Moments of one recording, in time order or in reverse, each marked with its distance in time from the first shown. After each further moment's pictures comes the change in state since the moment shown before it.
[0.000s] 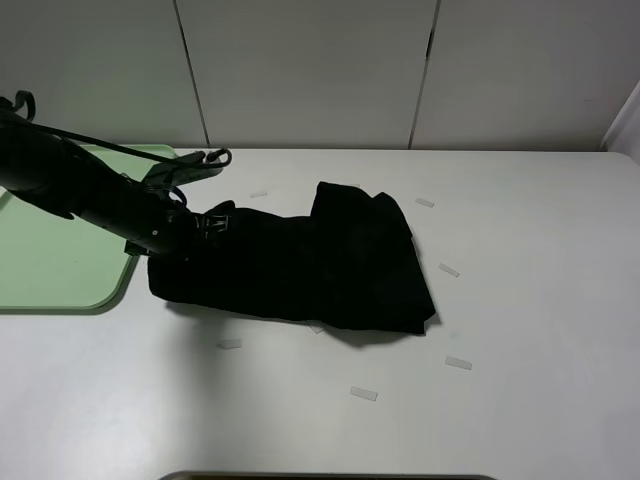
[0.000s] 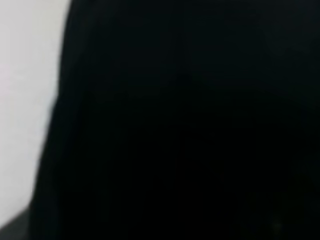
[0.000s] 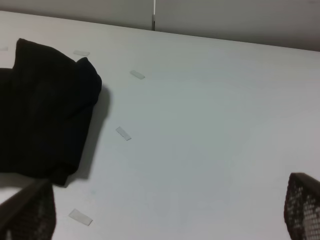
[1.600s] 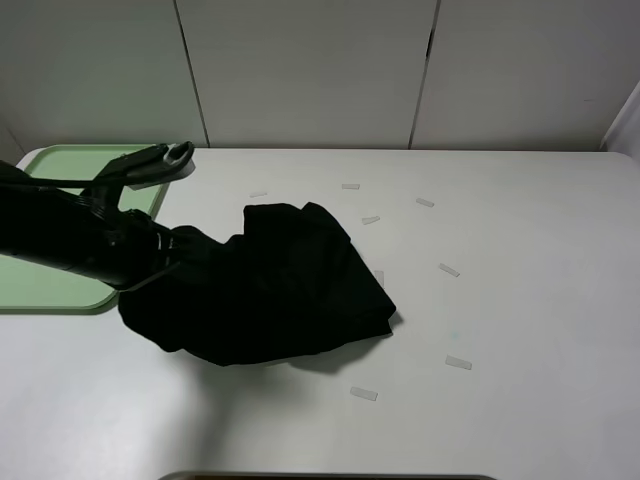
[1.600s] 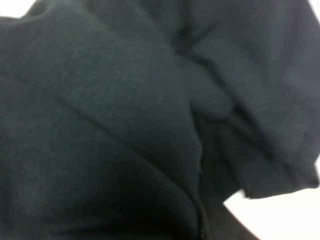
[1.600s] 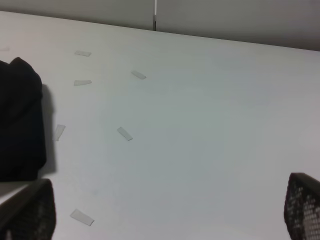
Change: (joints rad) left arm -0.130 -0.485 0.298 0.094 0.028 -0.121; right arm 0.000 0.000 0.000 0.007 0.000 0.000
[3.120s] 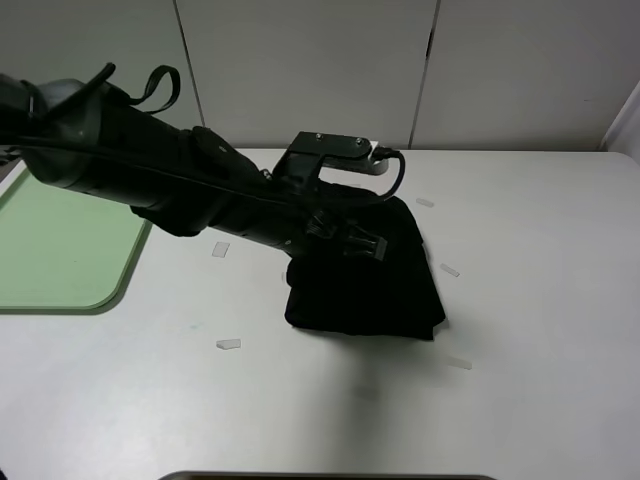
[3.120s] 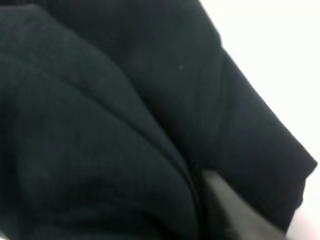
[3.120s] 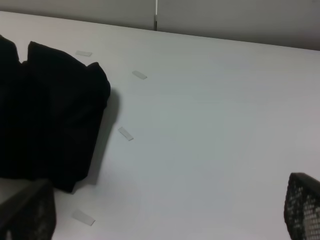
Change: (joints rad) left arm -0.407 0.403 -0.444 -0.089 -0.301 0.120; right arm 0.000 0.000 0.000 0.003 0.000 0.001
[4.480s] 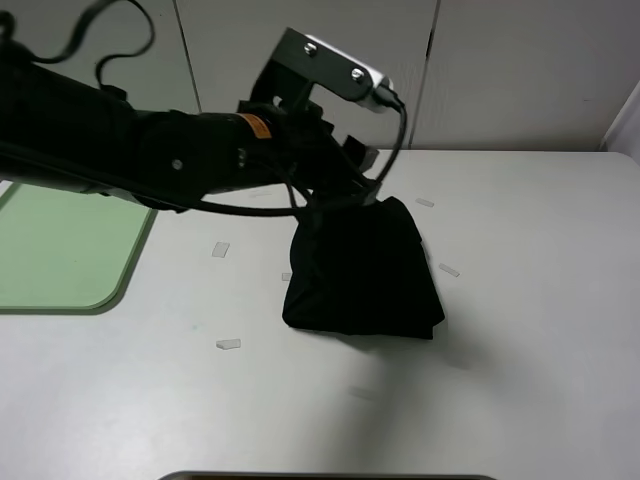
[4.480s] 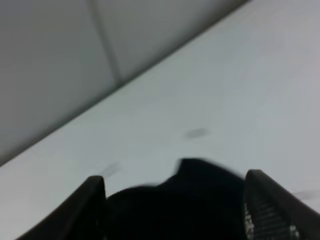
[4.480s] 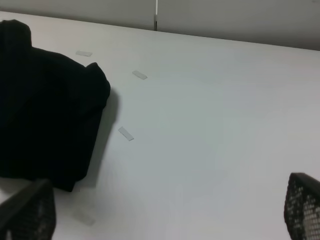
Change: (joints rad) left arm 0.021 -0.193 0.111 0.911 -0.392 -0.556; right arm 0.000 0.000 0.000 0.000 0.000 0.000
